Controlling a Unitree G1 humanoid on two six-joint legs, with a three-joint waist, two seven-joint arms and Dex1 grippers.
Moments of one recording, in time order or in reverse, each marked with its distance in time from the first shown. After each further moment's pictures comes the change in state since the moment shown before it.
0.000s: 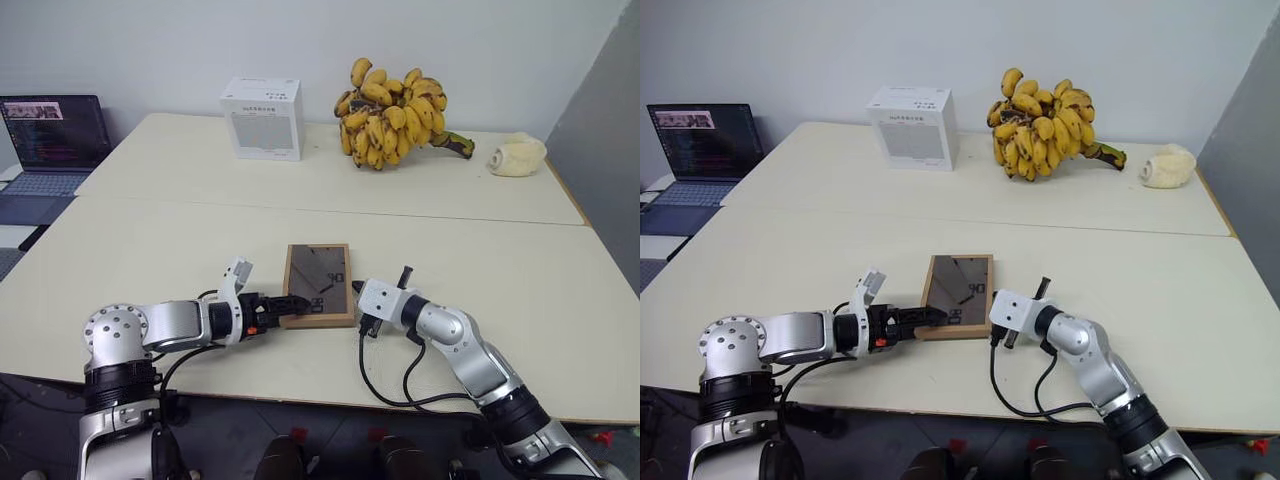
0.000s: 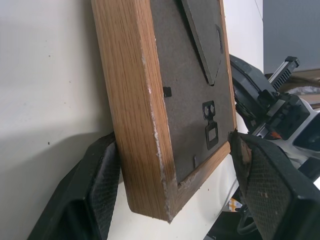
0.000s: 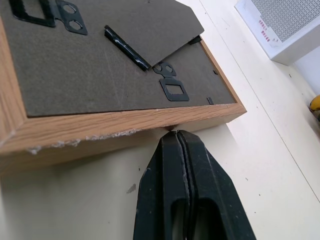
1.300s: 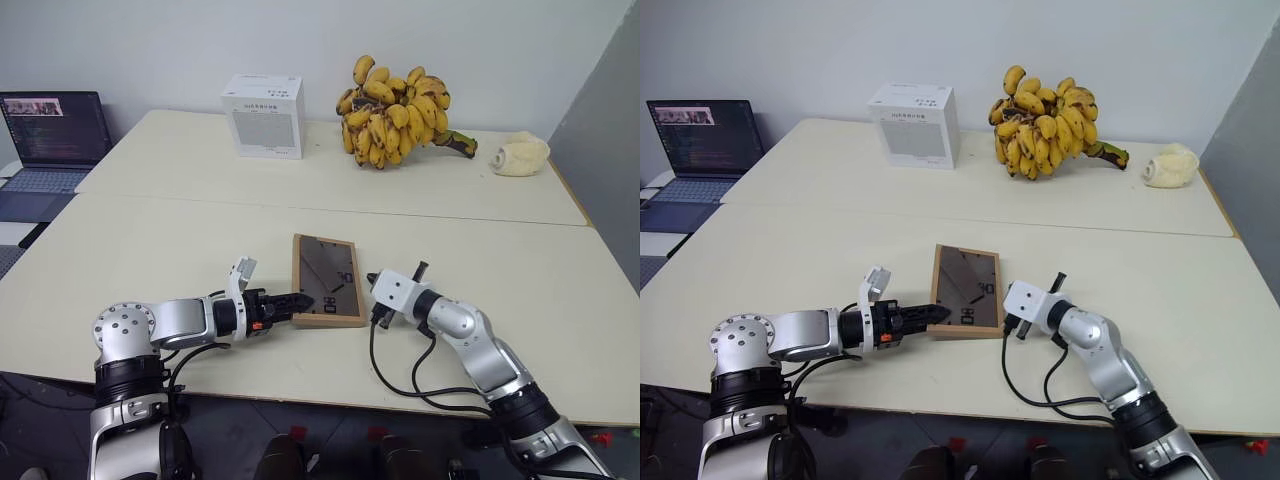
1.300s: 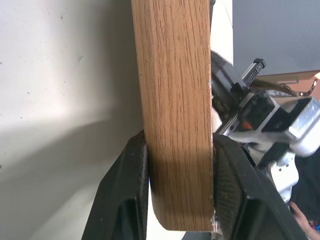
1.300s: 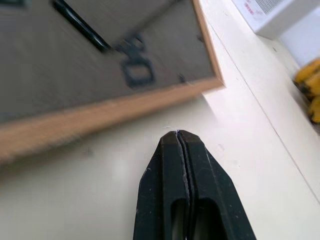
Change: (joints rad) left arm -0.022 -0.028 0.017 0.038 0.035 -0.011 -0.126; right arm 0.002 -0.069 -0.083 0.009 0.037 0.015 -0.012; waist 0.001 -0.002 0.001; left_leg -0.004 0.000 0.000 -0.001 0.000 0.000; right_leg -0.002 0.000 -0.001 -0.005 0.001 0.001
